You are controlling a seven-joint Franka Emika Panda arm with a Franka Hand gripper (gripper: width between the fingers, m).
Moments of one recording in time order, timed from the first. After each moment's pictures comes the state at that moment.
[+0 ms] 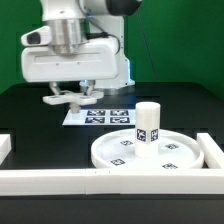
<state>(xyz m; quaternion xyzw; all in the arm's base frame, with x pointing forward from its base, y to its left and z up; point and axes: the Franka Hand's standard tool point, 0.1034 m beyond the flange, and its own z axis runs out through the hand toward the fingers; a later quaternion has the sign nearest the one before) 0.416 -0.078 0.069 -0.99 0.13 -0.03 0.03</state>
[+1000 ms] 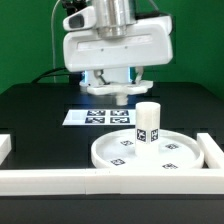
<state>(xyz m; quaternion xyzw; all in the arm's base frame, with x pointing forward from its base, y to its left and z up) 0.499 0.012 0.114 -0.99 0.14 -0.04 0.06</state>
